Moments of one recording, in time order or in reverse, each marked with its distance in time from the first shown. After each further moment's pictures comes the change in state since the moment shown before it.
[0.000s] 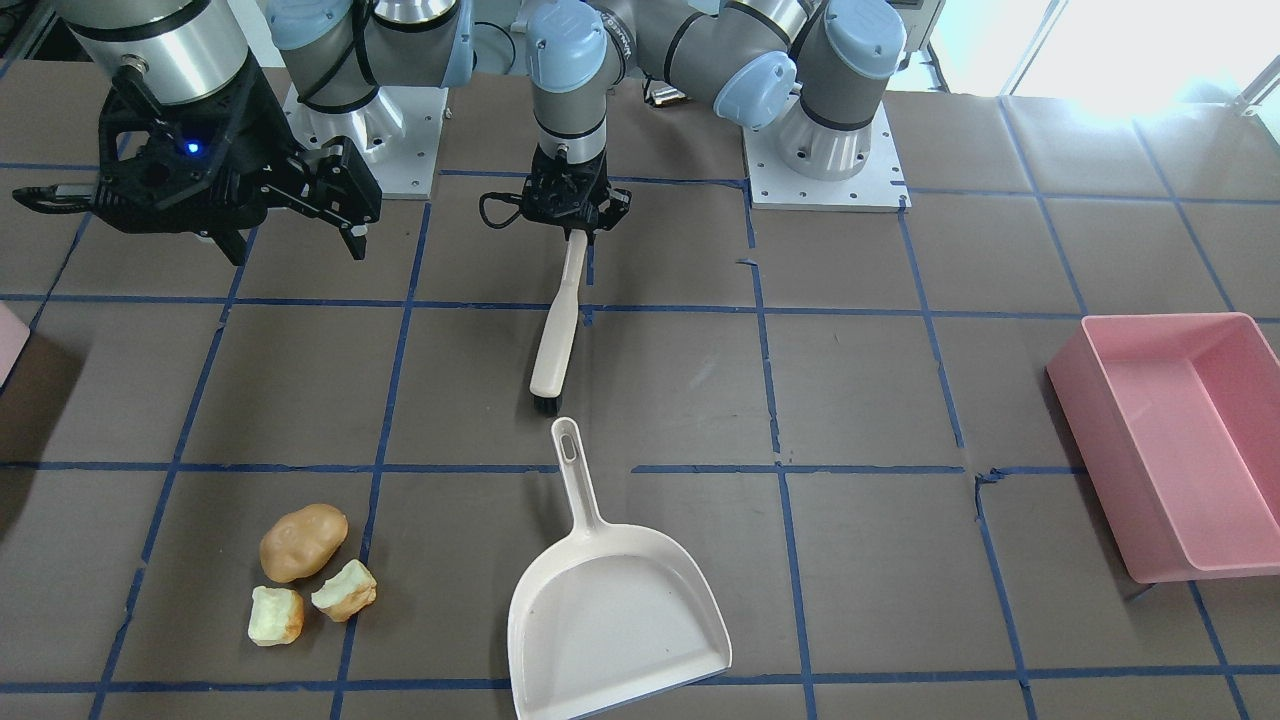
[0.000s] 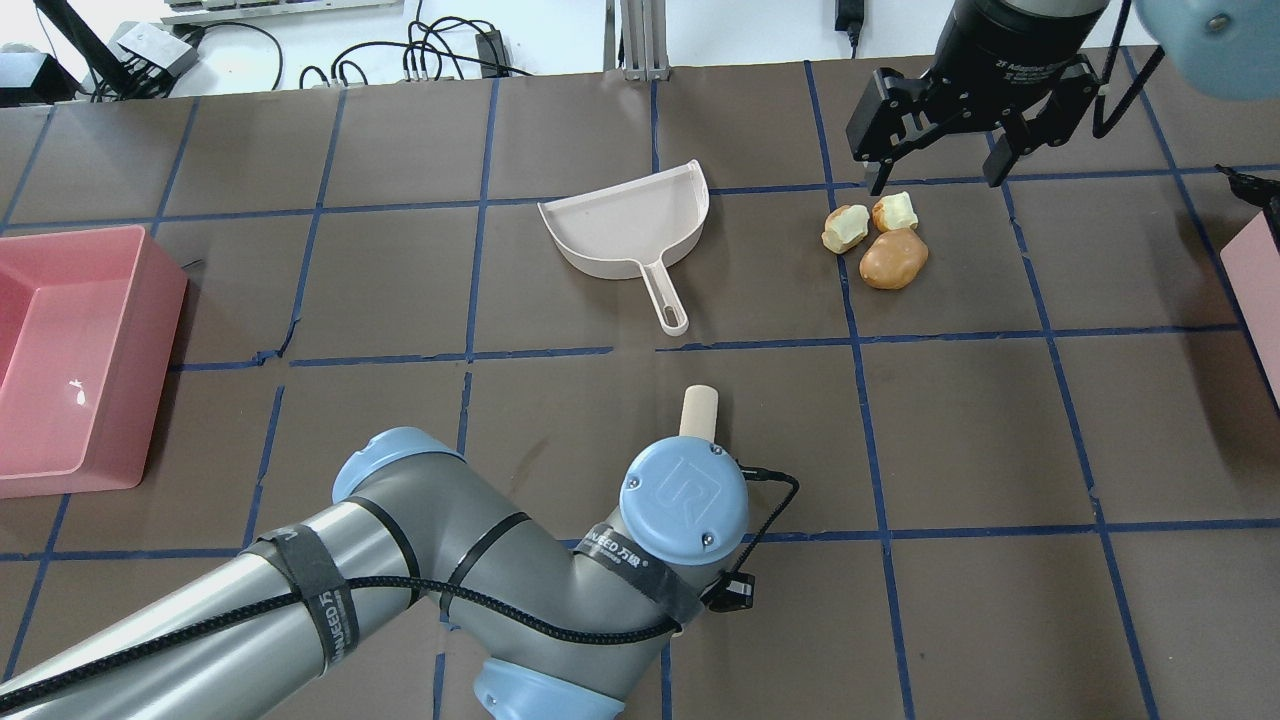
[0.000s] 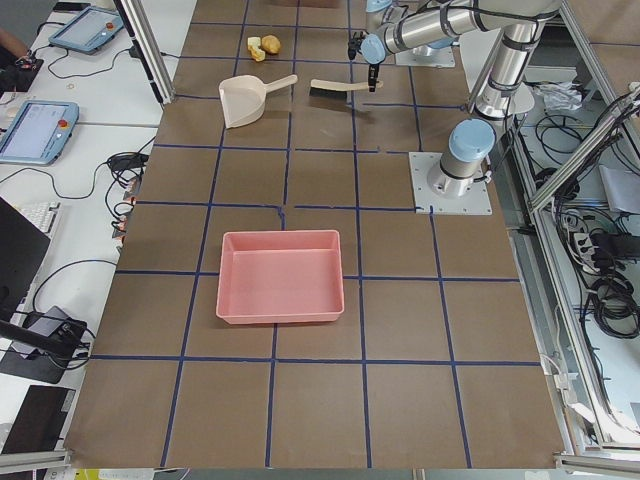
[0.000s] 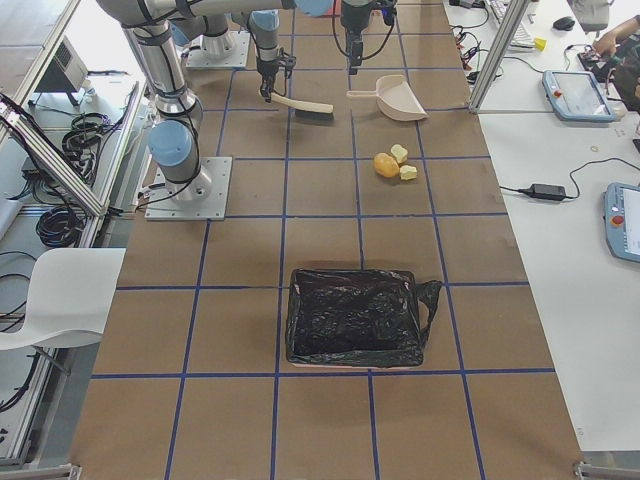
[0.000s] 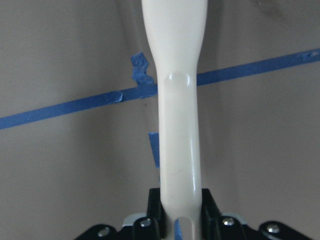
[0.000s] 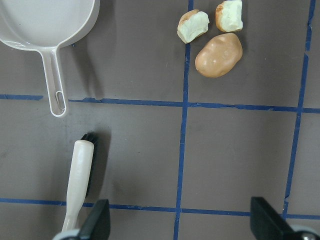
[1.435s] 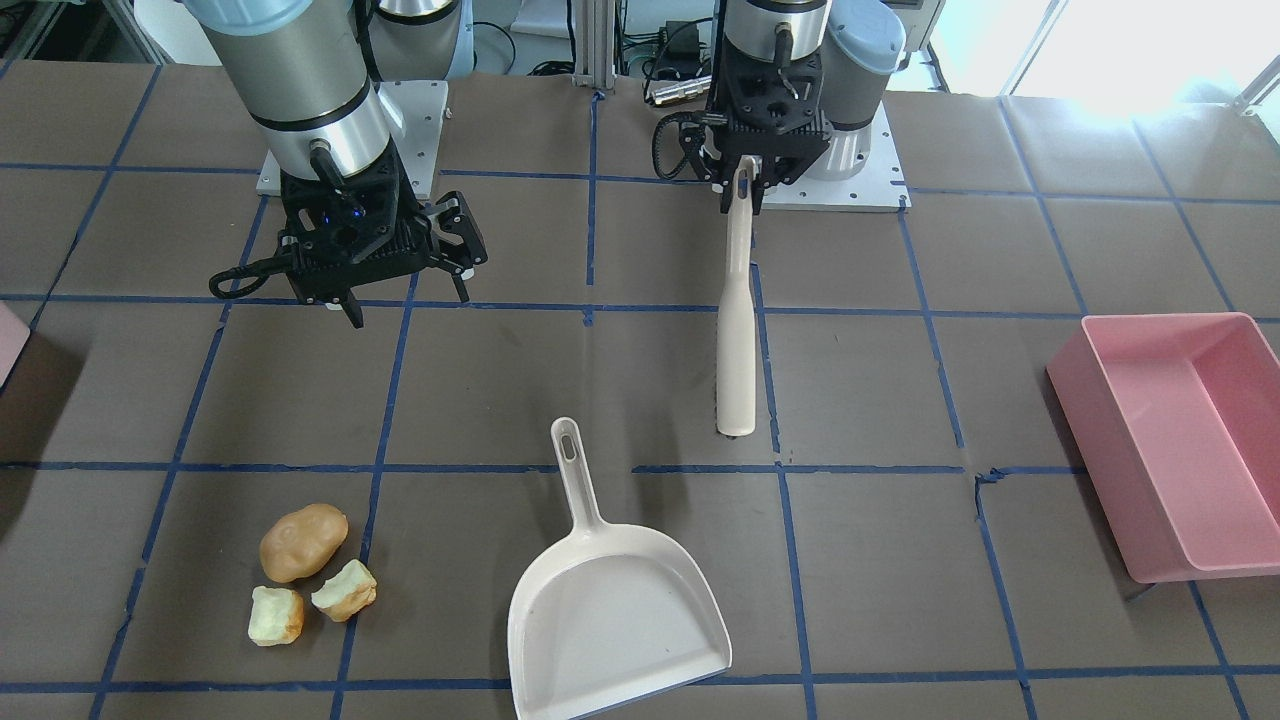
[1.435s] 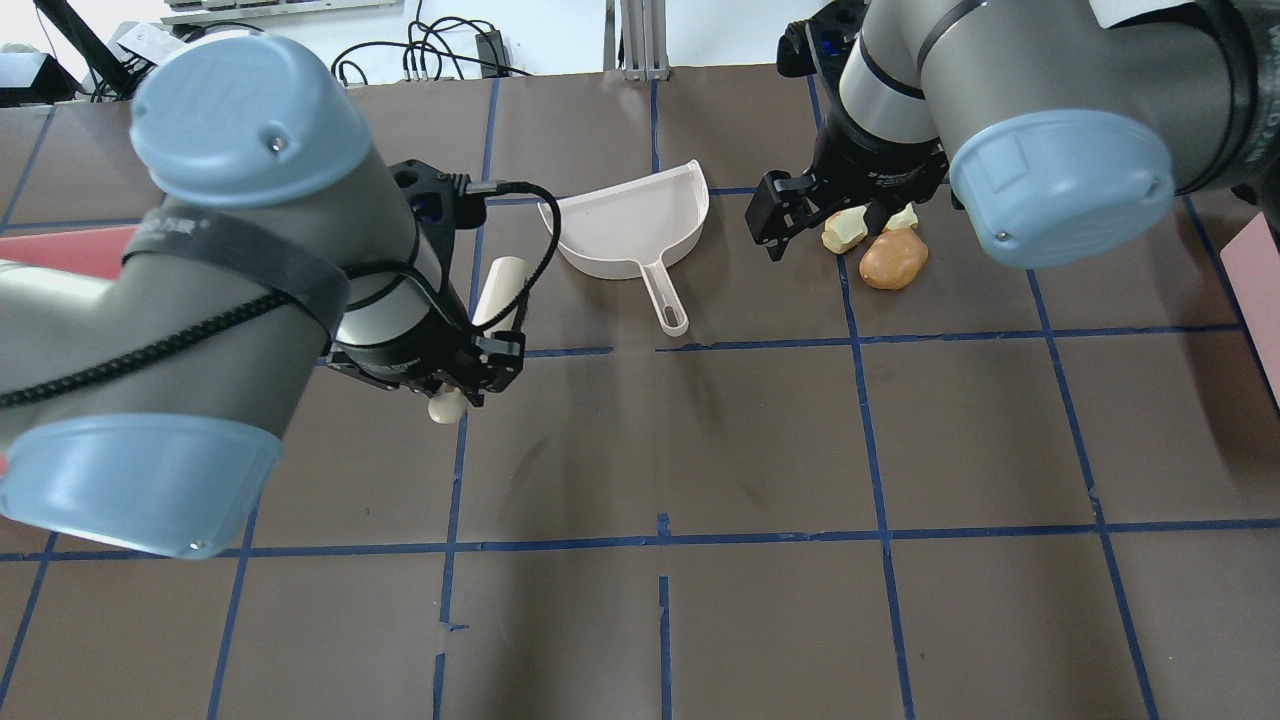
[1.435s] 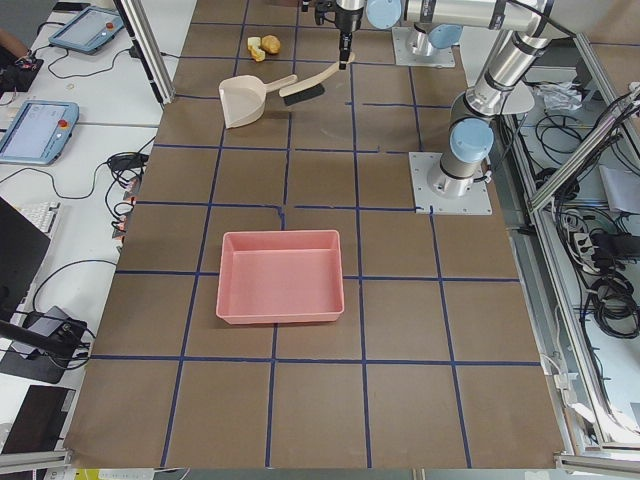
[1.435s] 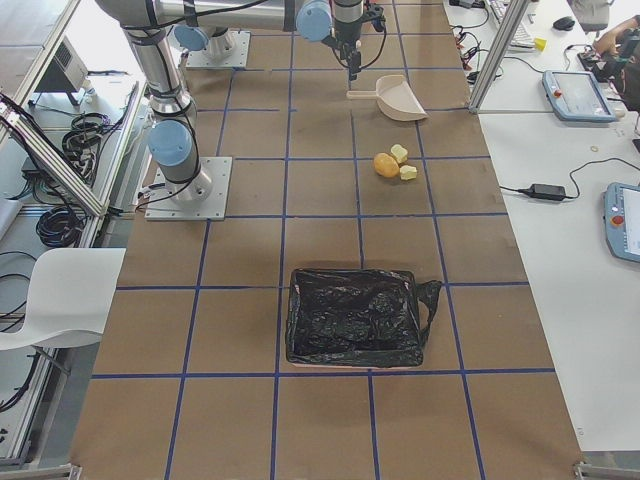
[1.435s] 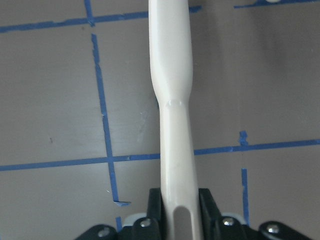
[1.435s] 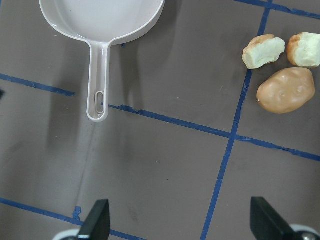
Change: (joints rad) left arm 0.466 0.284 0.305 -0.461 0.076 0.316; right arm 0.111 0.006 0.206 -0.299 0.041 -0.094
